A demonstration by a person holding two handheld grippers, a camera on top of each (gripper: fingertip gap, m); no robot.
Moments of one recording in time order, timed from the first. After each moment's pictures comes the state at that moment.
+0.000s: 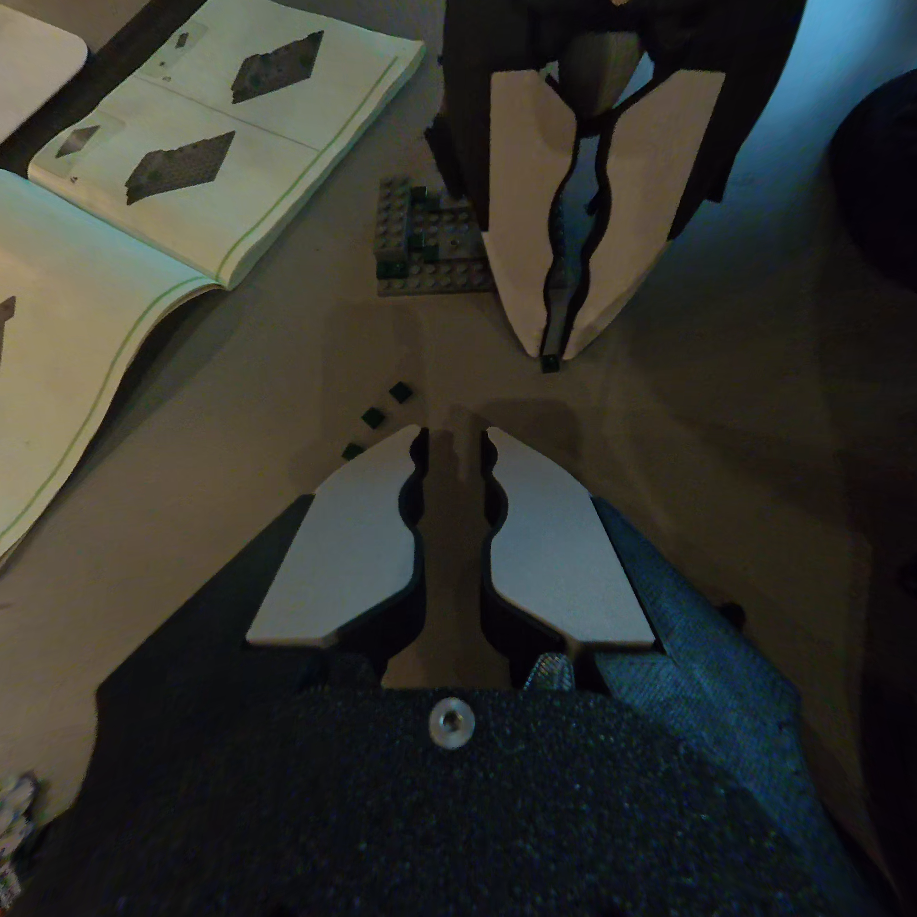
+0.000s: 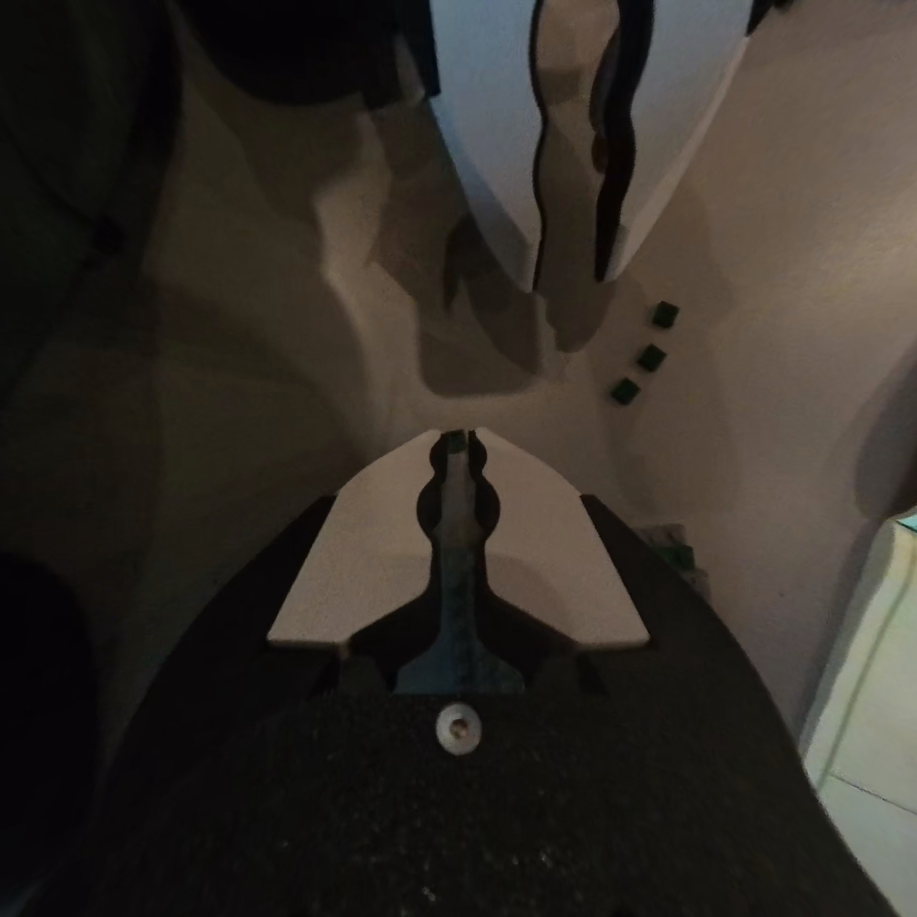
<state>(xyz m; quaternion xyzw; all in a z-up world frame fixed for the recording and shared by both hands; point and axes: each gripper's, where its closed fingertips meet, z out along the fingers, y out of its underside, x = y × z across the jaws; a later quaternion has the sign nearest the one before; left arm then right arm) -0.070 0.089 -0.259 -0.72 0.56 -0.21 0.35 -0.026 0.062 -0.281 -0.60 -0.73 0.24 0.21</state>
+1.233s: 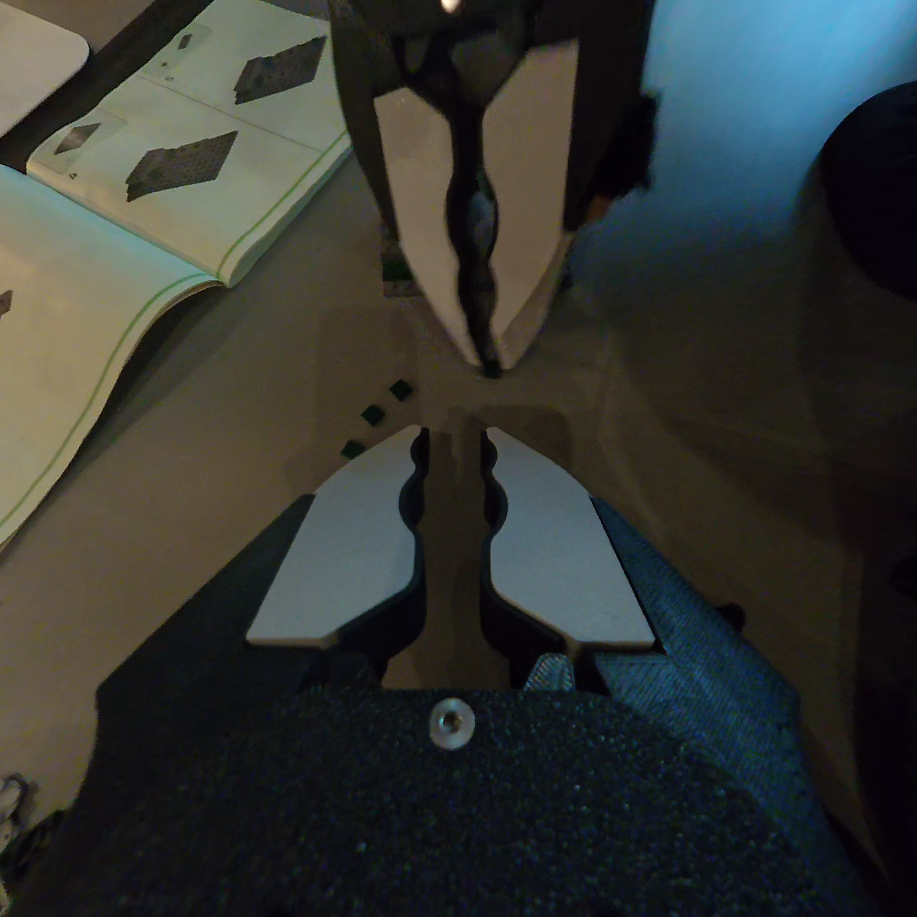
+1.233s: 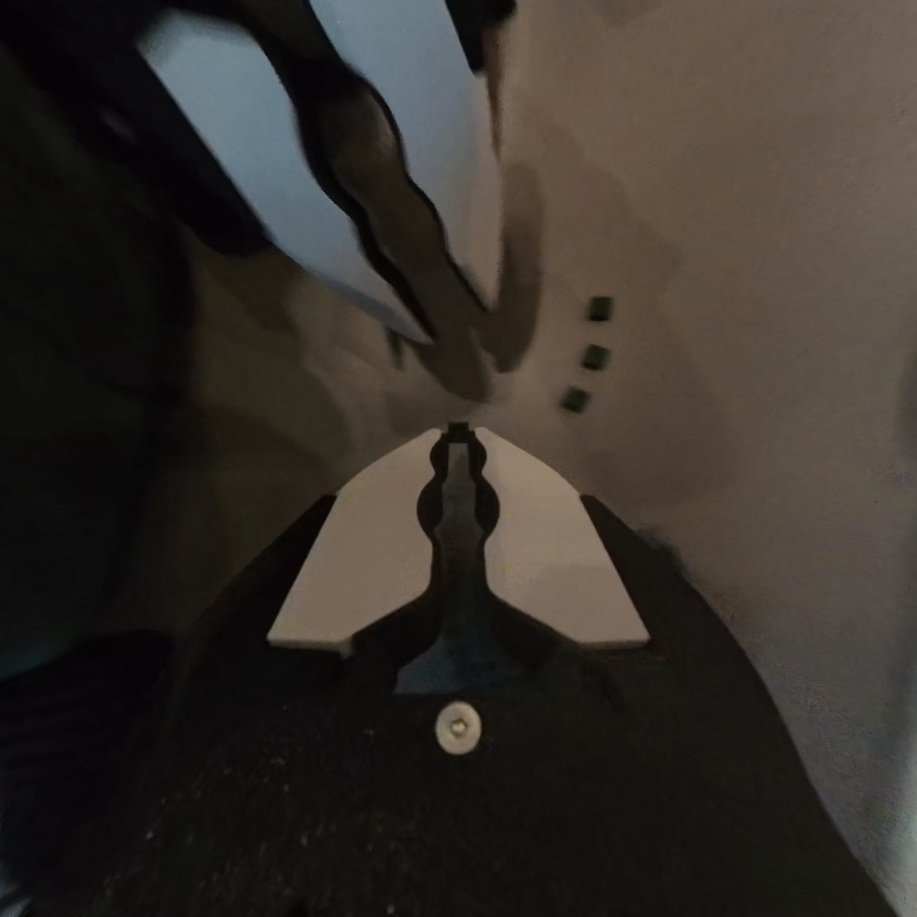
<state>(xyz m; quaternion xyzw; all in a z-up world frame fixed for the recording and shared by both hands) -0.072 0.089 -0.257 -0.72 0.55 -0.22 0.35 -0.044 0.080 -0.267 -0.71 -0.60 0.35 0.11</state>
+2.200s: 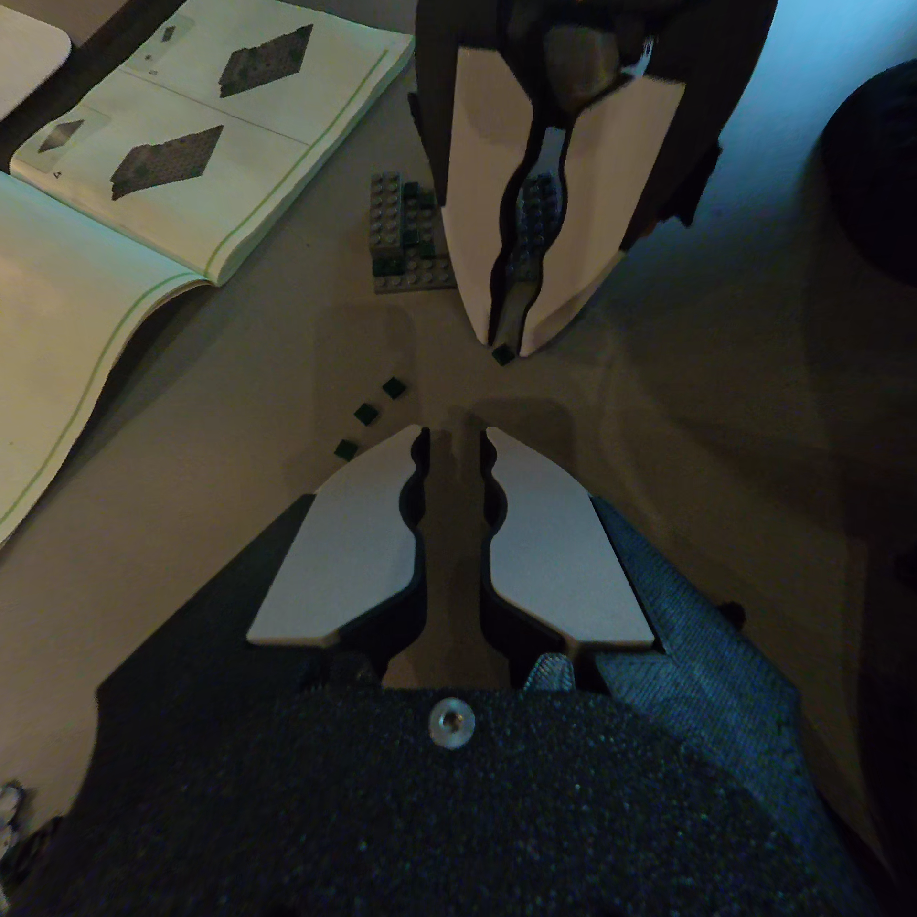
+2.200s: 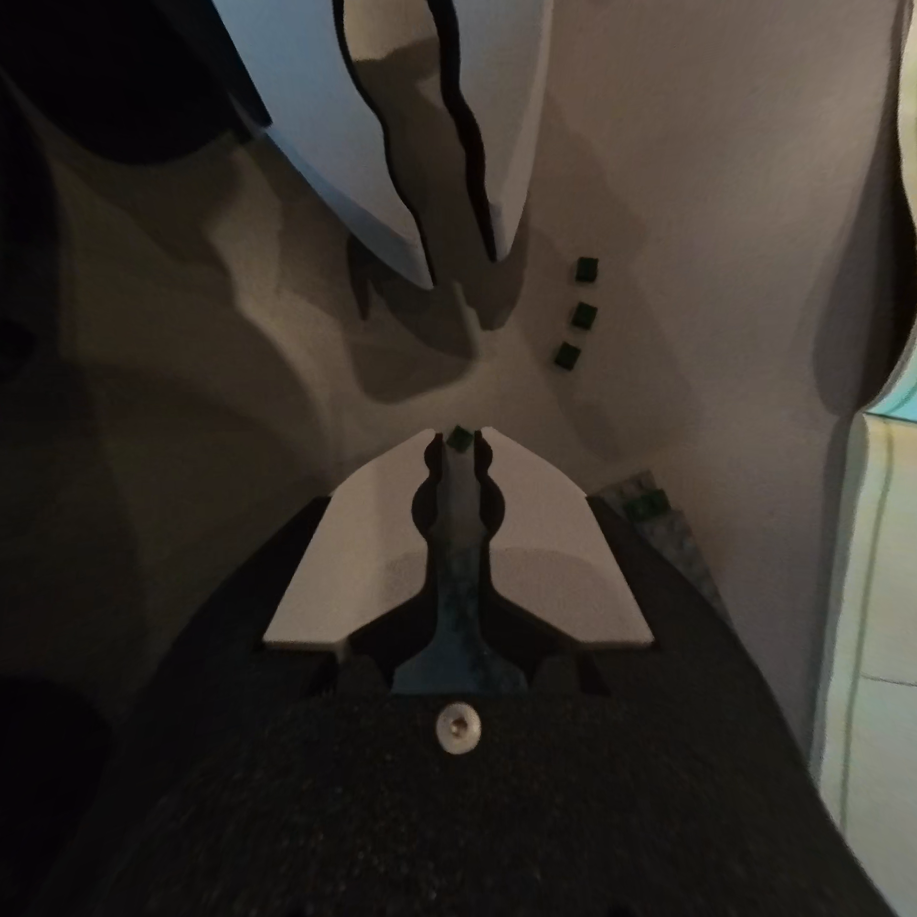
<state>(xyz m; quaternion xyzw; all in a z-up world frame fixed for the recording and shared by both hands) -0.071 0.088 -0.261 -0.72 0.56 -0.21 0.35 -0.028 0.081 -0.283 -0.70 -0.64 0.21 0.23</state>
